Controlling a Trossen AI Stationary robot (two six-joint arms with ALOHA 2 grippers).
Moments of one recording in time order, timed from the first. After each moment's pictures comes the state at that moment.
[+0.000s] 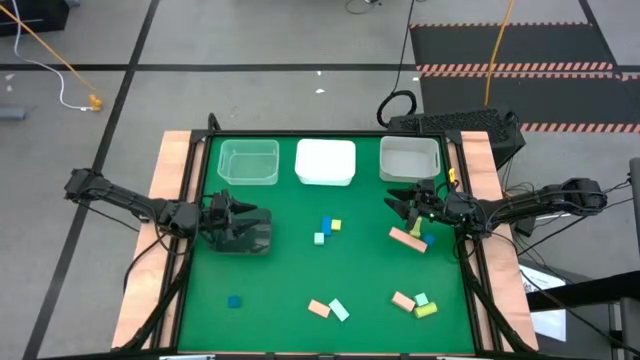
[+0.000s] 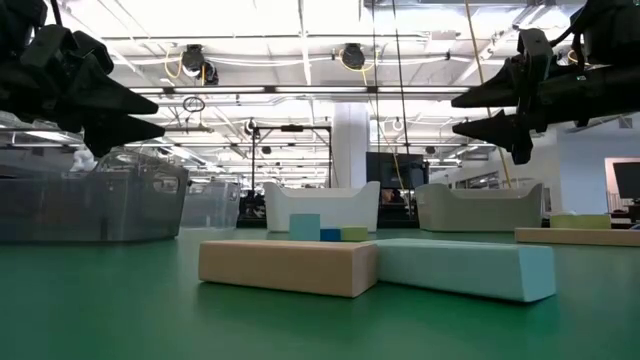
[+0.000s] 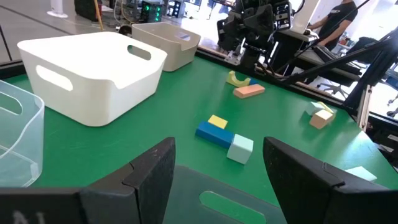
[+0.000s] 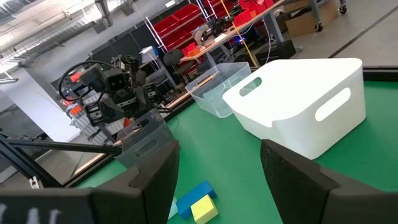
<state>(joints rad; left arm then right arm) -0.29 0.41 0.01 0.21 -0.47 -0.37 0.02 0.73 0.01 0.69 0.37 0.56</state>
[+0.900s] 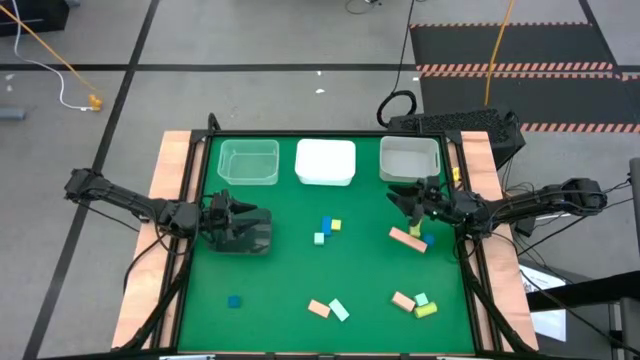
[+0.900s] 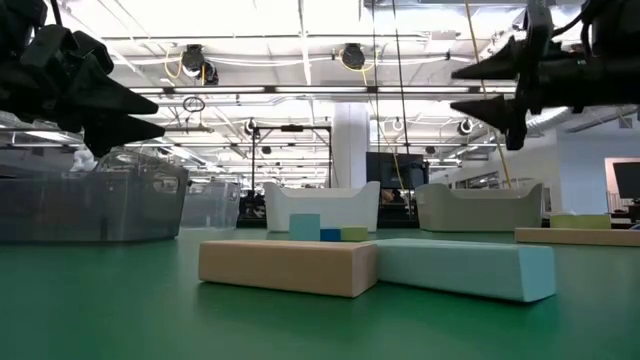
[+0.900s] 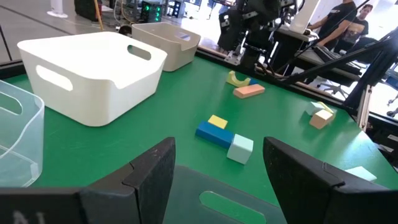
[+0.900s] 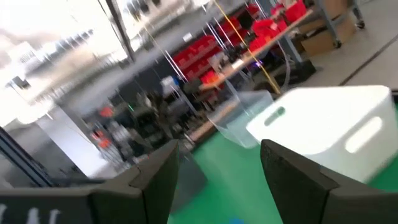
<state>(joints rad) -0.30 0.41 0.01 0.21 -0.47 -0.37 0.02 0.73 0.01 0.86 0.37 0.61</state>
